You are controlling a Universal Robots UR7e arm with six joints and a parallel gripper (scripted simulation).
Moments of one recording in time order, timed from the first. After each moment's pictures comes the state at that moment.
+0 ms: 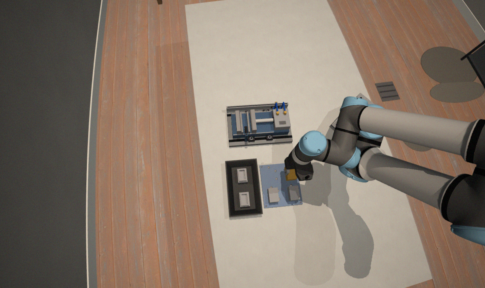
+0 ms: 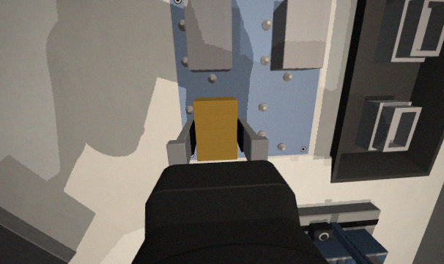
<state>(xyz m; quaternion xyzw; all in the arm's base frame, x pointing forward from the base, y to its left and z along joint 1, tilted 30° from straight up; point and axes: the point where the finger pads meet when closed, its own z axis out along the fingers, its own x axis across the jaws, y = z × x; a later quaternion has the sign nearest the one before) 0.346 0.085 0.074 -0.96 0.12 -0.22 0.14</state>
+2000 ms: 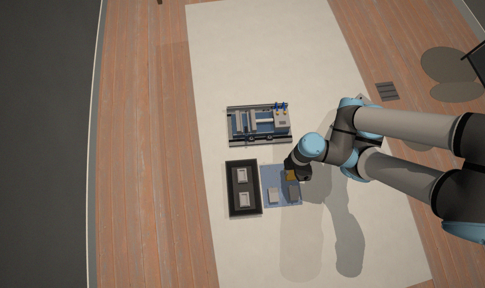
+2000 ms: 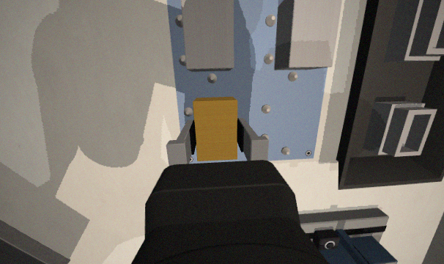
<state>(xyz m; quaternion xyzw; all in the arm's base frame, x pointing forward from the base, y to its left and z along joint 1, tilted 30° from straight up) 0.352 0.087 0.063 -0.96 0.12 -0.22 0.14</state>
